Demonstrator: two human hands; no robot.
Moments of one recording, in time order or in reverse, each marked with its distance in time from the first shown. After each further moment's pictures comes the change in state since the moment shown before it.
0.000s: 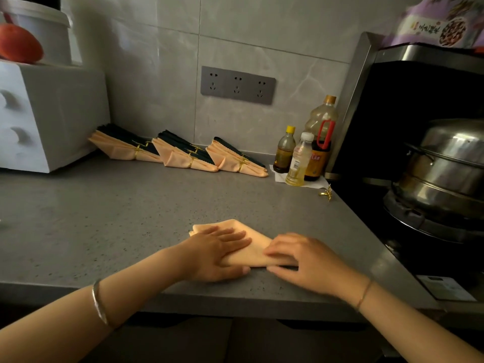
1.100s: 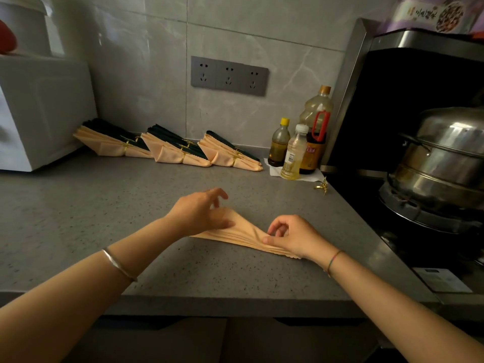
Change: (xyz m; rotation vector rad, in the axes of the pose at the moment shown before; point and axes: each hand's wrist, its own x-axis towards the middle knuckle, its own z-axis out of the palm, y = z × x) left_hand 0.045 -0.034 -0.031 -0.181 0.329 -0.243; right_hand 0.039 0.031 0.011 0.439 0.006 0.547
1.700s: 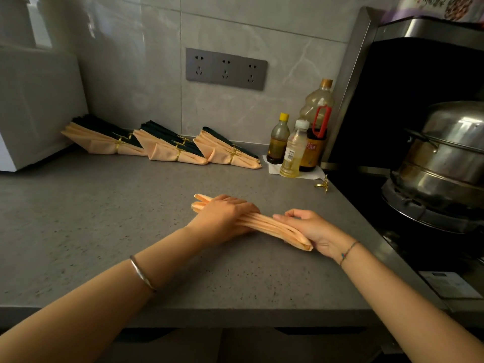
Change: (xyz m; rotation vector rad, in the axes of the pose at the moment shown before) left_hand 0.012 0.031 0.025 0.064 0.115 0.384; right_hand 0.021 0.021 -0.014 0.593 -0.043 0.276
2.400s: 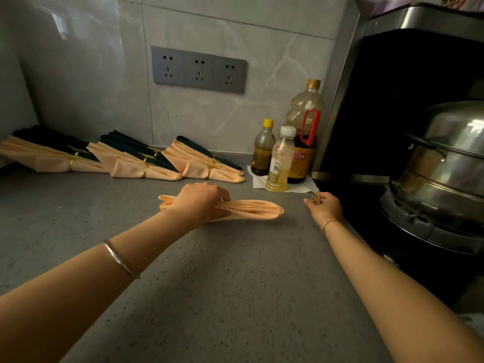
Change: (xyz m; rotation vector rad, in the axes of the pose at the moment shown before) left_hand 0.106 -0.050 -0.001 0.247 -0.193 -0.281; right_hand 0.182 0.038 -0.108 -0.164 0.817 -0.063
